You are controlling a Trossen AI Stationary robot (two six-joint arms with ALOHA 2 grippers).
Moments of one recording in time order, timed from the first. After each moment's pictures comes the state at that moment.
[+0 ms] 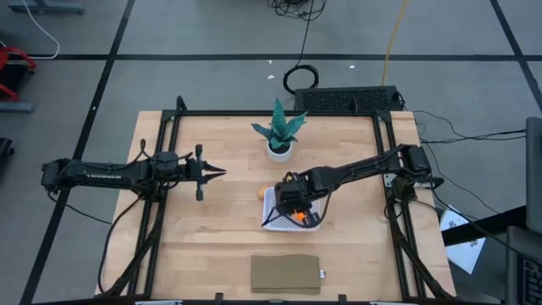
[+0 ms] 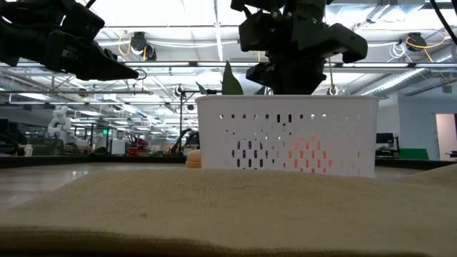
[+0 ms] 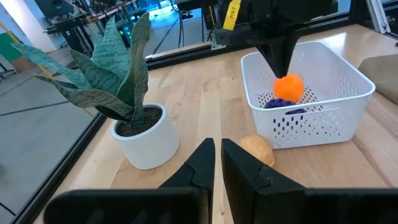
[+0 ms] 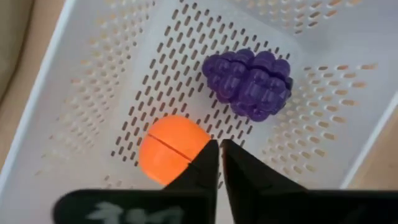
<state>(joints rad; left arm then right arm) 0.10 0.58 0.20 0.15 0.00 0.26 0.14 1.86 1.41 -0.89 -0.02 -0.27</state>
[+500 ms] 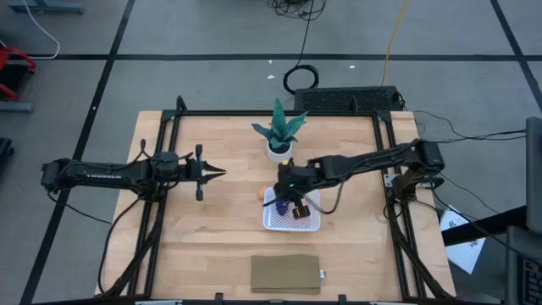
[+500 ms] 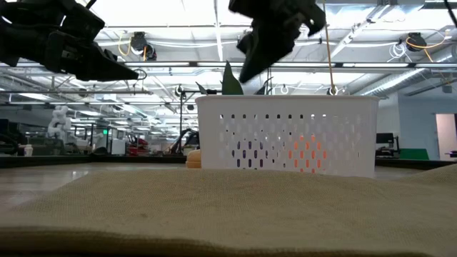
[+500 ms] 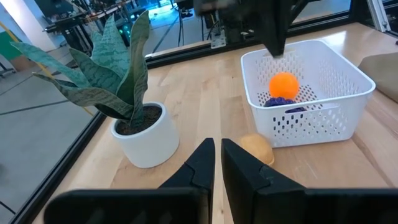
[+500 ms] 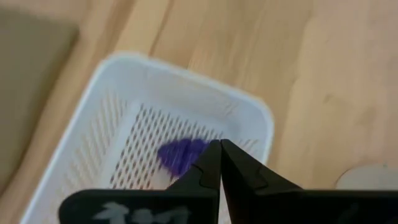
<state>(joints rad) 0.10 0.58 0.20 0.15 0.00 0.26 0.09 1.73 1.36 -0.62 -0.03 -0.23</state>
